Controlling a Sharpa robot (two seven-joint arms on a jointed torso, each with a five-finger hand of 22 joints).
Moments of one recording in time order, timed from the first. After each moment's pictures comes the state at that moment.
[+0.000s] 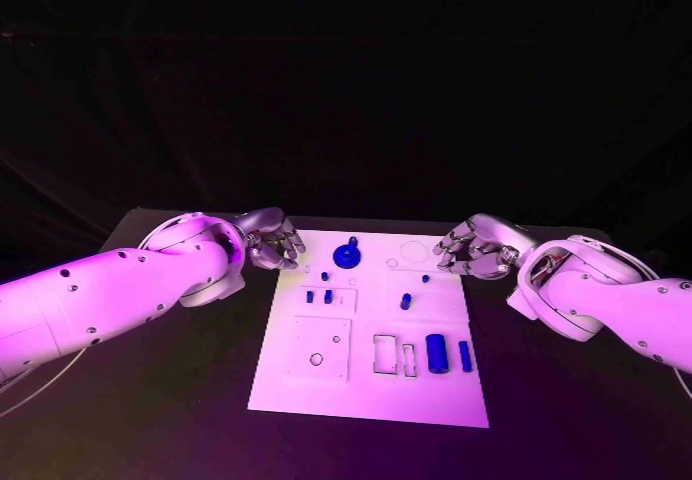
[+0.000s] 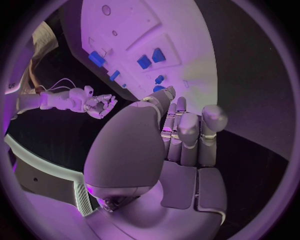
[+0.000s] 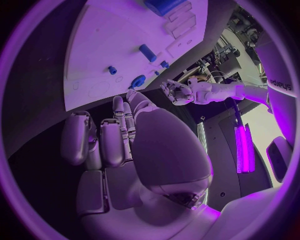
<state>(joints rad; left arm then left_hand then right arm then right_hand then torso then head) 1.21 -0.86 0.04 1.45 -1.25 -0.17 -0.18 1.51 -0.21 0.43 0.12 0.17 1.02 0.15 0.09 0.11 1.16 0.08 0.12 0.15 1.35 0.01 1.19 0.82 0.13 1.18 0.10 1.19 0.97 1.27 -0.91 -0.12 1.54 -1.22 -0.38 -0.04 1.51 -0.11 0.17 0.17 0.30 1.05 0.14 0.13 0.13 1.09 0.08 0.25 0.27 1.47 -0.01 1.31 1.22 0.08 1.41 0.10 1.23 1.31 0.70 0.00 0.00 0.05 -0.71</state>
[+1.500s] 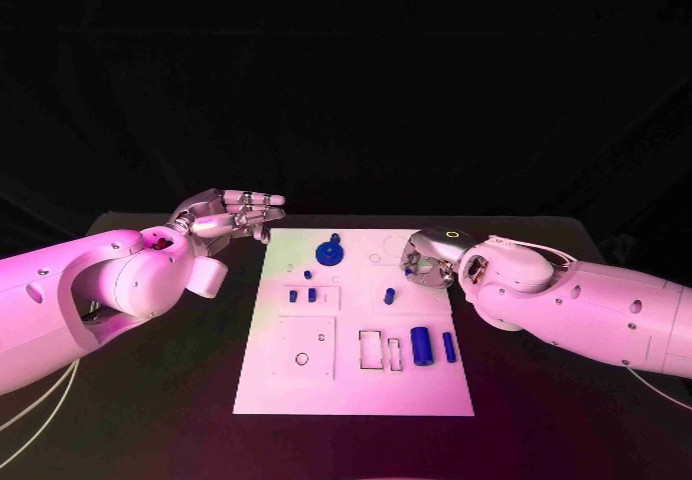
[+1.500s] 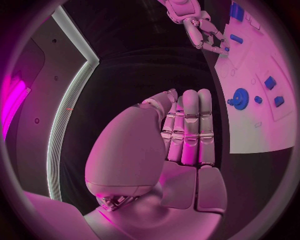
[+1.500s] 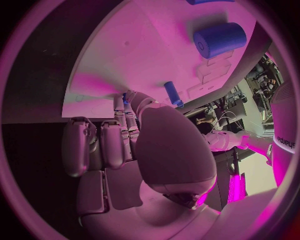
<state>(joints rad) 1.22 -1.01 0.03 1.63 -0.07 -0.23 0.17 1.50 -0.18 0.42 0.10 0.17 1.05 0.17 0.10 0.09 1.15 0.10 0.19 0.18 1.17 0.02 0.92 0.48 0.18 0.98 0.11 0.92 0.67 1.21 -0.75 -0.12 1.43 -1.65 -0.27 -0.20 1.49 -0.14 0.36 0.13 0.24 1.13 0.13 0.11 0.14 1.17 0.07 0.17 0.16 1.47 0.00 1.35 1.26 0.06 1.46 0.10 1.34 1.31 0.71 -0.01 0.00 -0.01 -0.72</state>
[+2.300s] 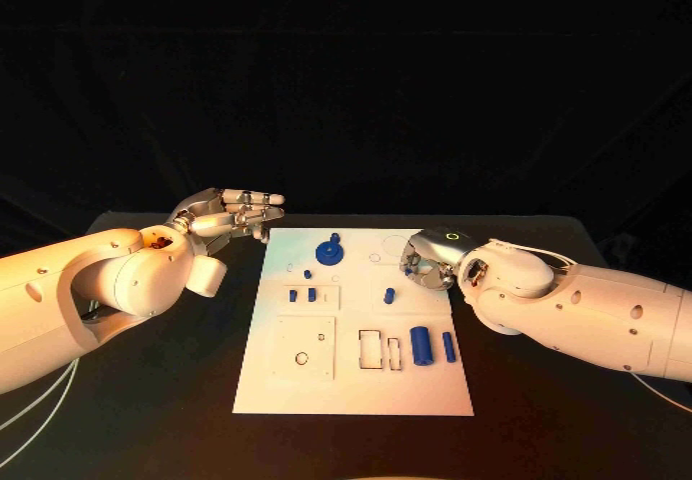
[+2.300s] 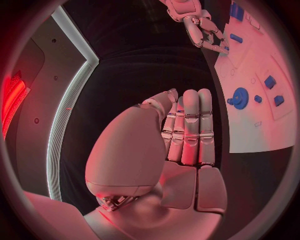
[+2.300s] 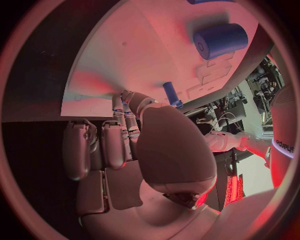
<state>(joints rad) 1.22 -1.01 0.03 1.63 -0.07 -0.23 0.17 1.51 -0.18 0.41 0.09 0.17 1.04 0.18 0.09 0.09 1.13 0.10 0.20 0.18 1.17 0.02 0.91 0.47 0.18 0.98 0.11 0.92 0.67 1.20 -0.76 -0.12 1.45 -1.68 -0.31 -0.21 1.48 -0.12 0.46 0.06 0.22 1.16 0.13 0.11 0.15 1.21 0.07 0.15 0.14 1.47 -0.01 1.36 1.27 0.06 1.47 0.09 1.37 1.31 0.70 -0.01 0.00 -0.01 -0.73</state>
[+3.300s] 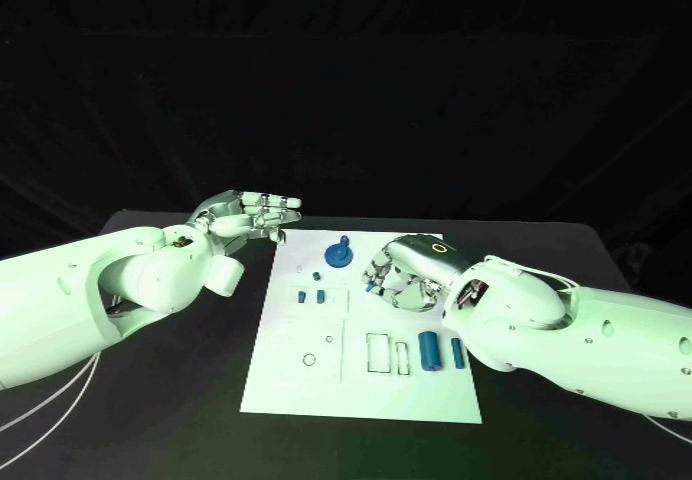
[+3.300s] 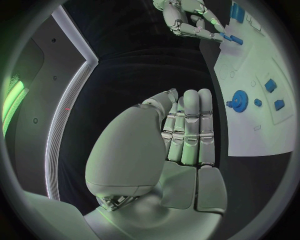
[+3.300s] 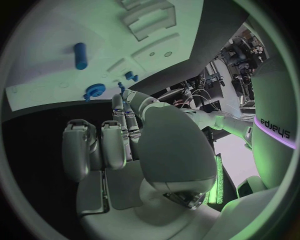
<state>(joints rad) 1.22 -0.99 0.03 1.61 -0.07 -0.23 0.16 1.51 -0.18 0.41 0.09 0.17 1.04 0.18 0.09 0.09 1.12 0.11 0.20 0.18 1.17 0.03 0.91 0.47 0.18 0.98 0.11 0.92 0.67 1.21 -0.78 -0.11 1.74 -1.61 -0.42 -0.19 1.45 -0.13 0.47 0.05 0.22 1.17 0.12 0.11 0.16 1.23 0.06 0.14 0.14 1.47 -0.01 1.37 1.27 0.05 1.47 0.09 1.39 1.31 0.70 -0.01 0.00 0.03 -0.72</state>
